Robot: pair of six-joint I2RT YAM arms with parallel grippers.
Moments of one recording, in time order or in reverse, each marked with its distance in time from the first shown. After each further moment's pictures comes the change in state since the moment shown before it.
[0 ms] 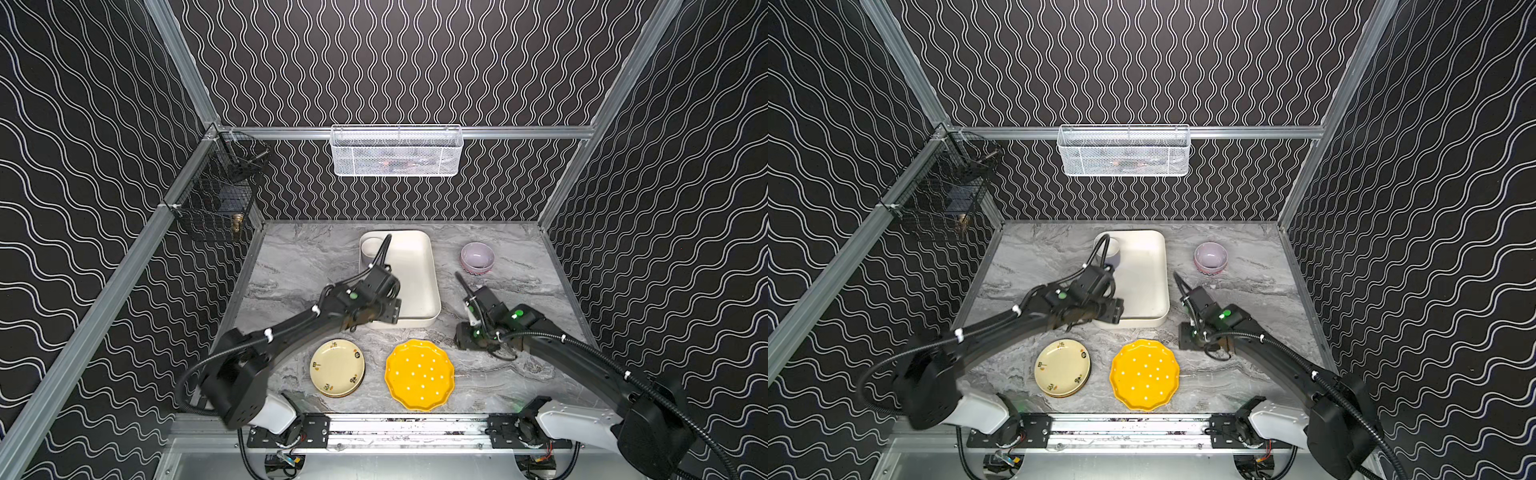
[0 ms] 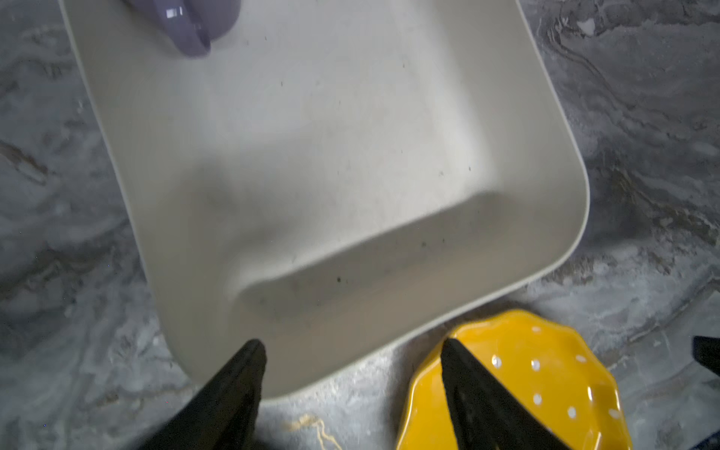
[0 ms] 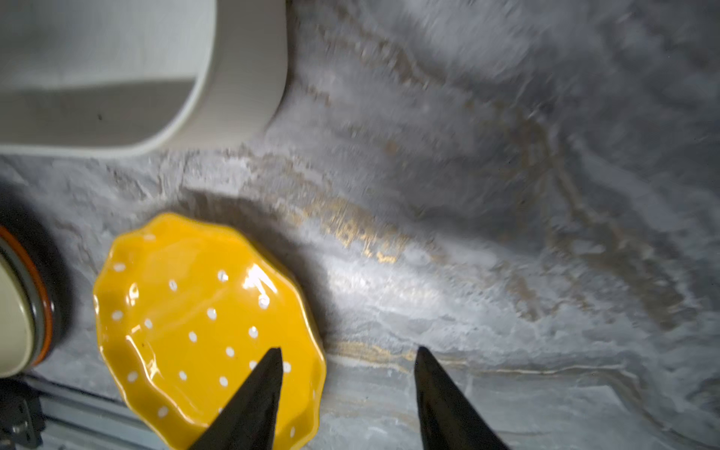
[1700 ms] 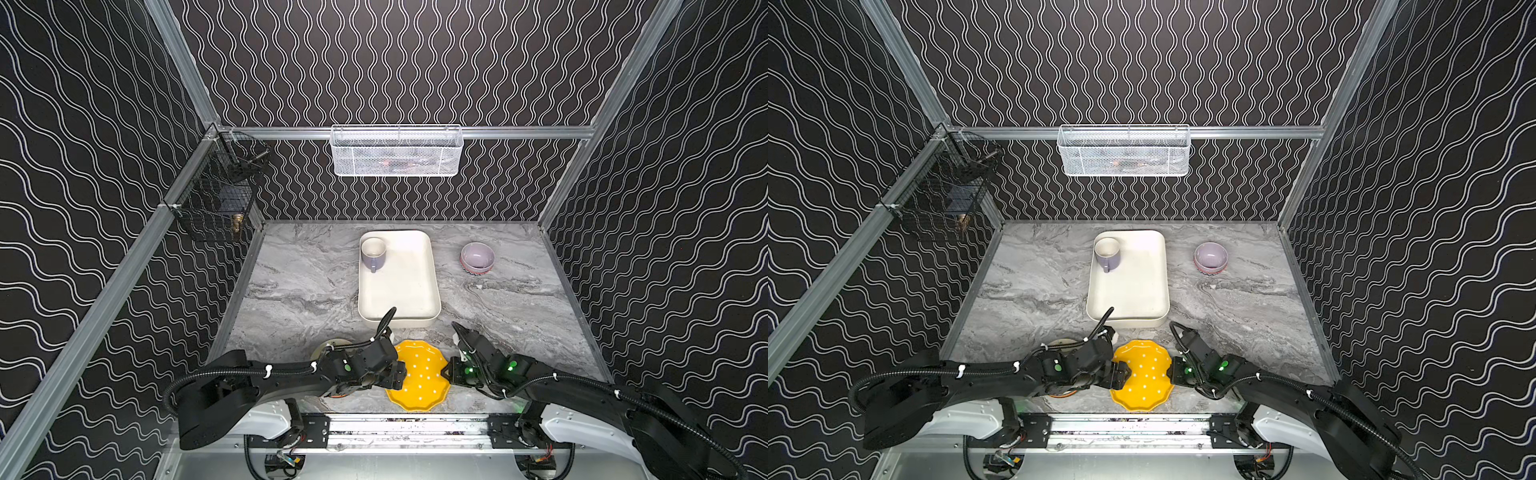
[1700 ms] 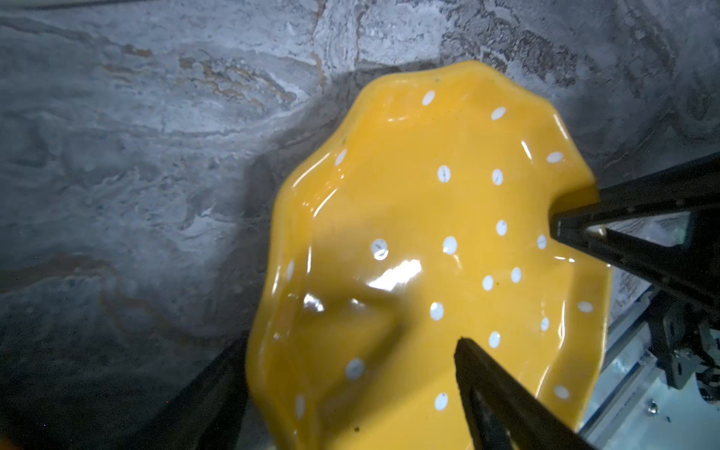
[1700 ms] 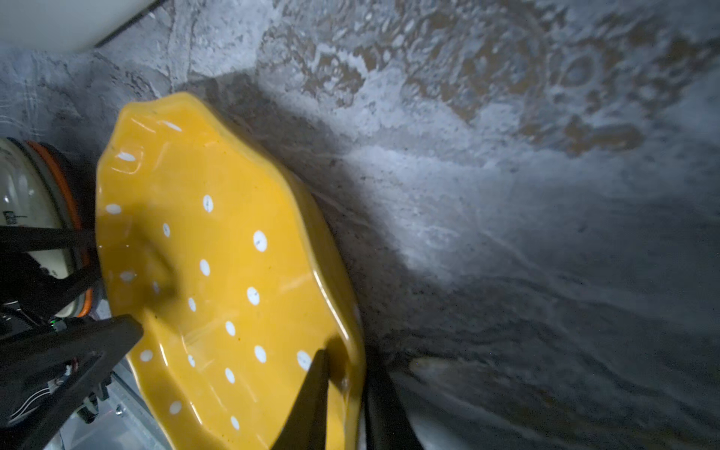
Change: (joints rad) left arm -0.318 -0.089 -0.499 0.457 0.064 -0.365; right arm 0.180 -0.113 -0.455 0.576 -0.116 0.315
